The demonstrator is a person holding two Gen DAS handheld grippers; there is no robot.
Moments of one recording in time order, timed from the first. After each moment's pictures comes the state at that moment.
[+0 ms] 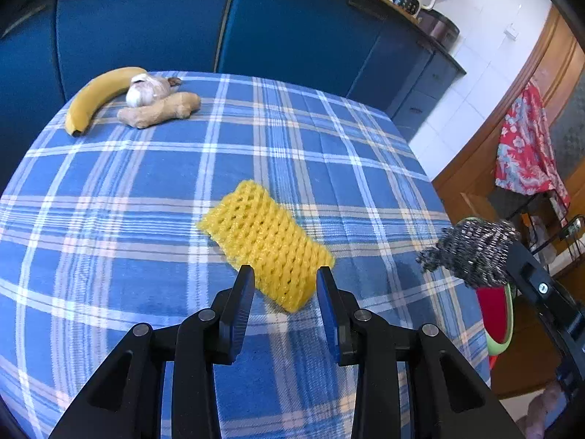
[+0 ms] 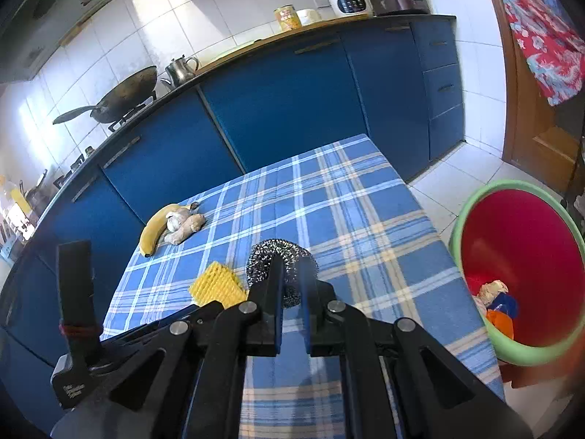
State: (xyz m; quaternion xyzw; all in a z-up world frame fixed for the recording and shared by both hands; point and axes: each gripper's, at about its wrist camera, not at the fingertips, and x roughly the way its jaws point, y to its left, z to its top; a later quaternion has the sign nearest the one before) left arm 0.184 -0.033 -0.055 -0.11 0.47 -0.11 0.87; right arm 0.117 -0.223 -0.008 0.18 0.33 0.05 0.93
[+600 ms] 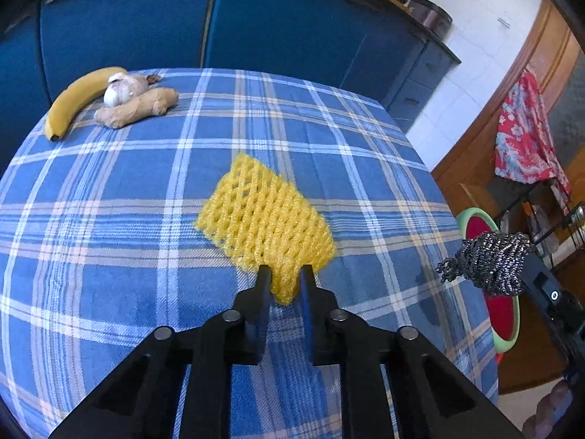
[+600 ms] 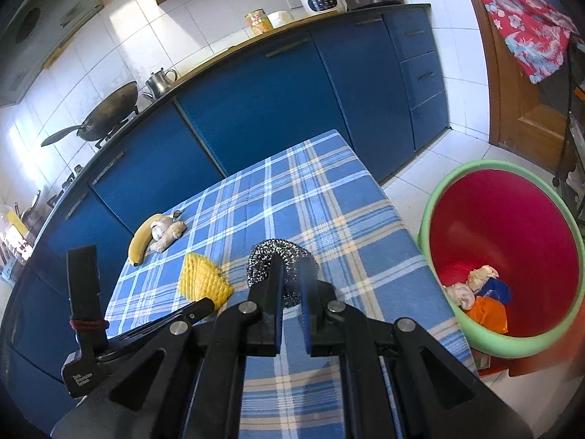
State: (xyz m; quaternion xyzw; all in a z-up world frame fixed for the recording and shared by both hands) left arm 0.190 -0.051 -0.065 -0.09 0.47 -0.12 0.87; right arm 0.105 -0.259 -0.021 0.21 0.33 0.03 0.92
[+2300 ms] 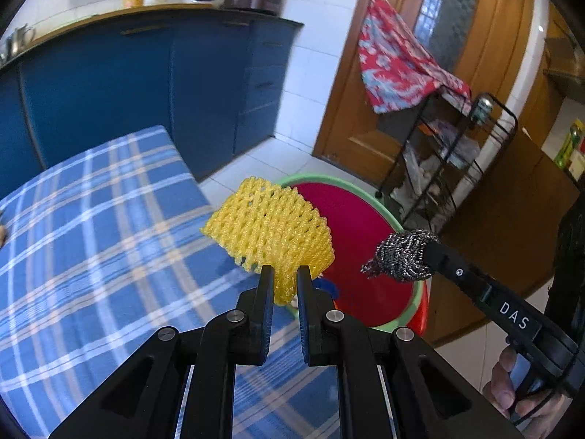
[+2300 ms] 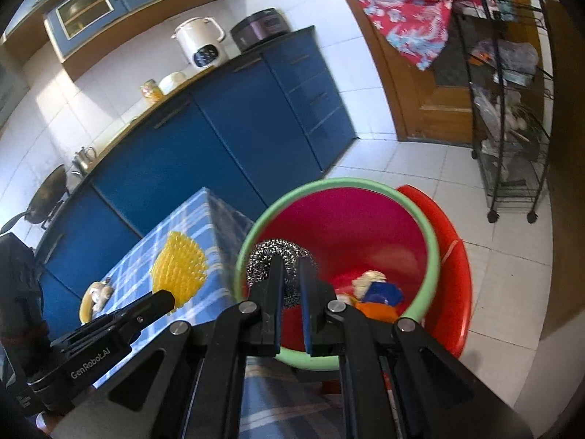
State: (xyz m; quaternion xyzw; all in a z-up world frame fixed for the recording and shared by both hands) left arm 0.131 -0.257 -0.013 0.04 0.41 -0.34 0.85; right arm 0.012 -0.424 -0.029 0.28 0.29 -0.13 0.90
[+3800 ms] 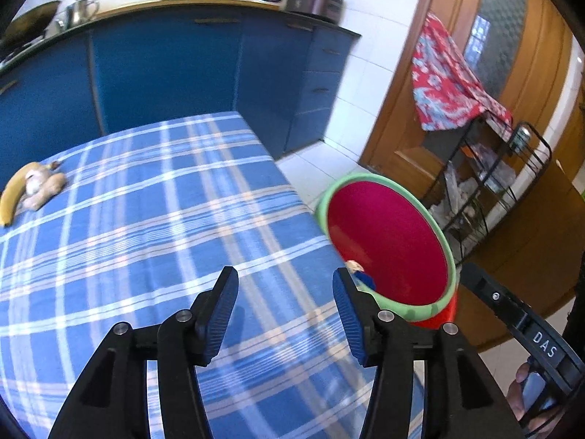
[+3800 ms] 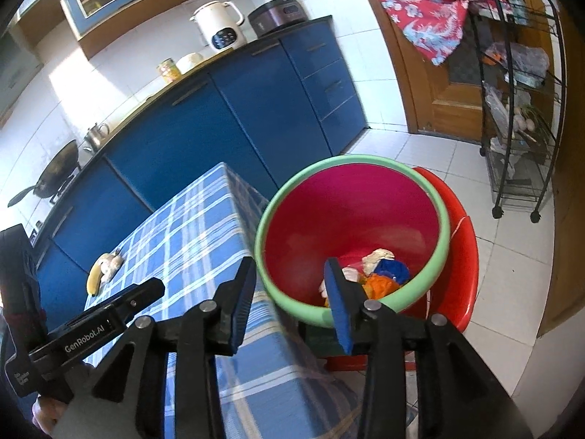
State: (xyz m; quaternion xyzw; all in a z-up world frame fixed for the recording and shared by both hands) left arm 0.114 -0.178 -0.003 0.00 0.41 -0.24 0.88; right arm -0.006 -0.379 -0.022 0.26 0.31 -0.10 0.91
